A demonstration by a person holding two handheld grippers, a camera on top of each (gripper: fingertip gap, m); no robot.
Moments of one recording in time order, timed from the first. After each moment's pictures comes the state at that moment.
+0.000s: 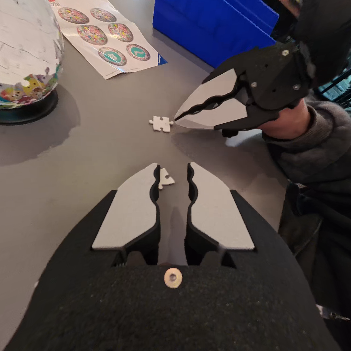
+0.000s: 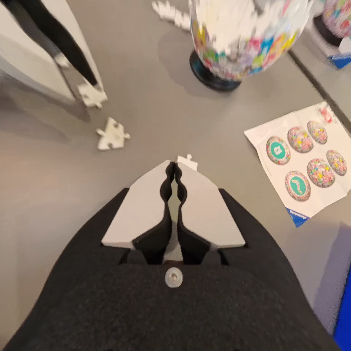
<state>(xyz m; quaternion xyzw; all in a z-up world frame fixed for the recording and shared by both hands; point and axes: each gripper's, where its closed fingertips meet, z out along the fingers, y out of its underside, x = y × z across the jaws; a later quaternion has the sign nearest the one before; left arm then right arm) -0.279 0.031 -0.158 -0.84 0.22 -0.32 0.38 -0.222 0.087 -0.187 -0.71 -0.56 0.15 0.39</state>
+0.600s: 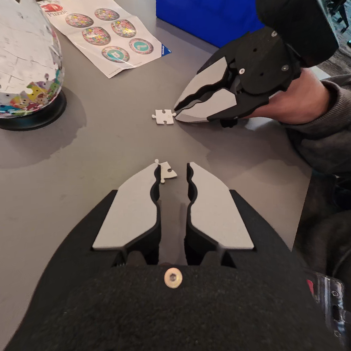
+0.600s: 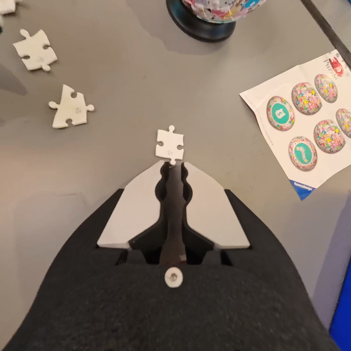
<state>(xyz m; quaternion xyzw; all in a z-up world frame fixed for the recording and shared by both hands) -0.279 0.023 -0.162 -0.85 0.26 -0.24 0.39 -0.199 0.105 -0.219 -0.76 -0.53 0.11 0.35</state>
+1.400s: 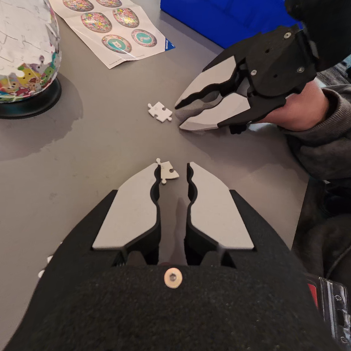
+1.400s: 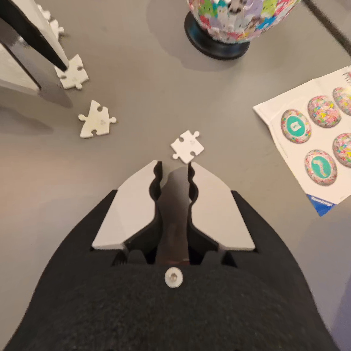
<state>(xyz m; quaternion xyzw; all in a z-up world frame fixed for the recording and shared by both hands) -0.280 0.029 -0.171 -0.86 0.23 -0.27 0.38 -0.212 0.095 -0.213 -0.74 -0.54 0.16 0.36</state>
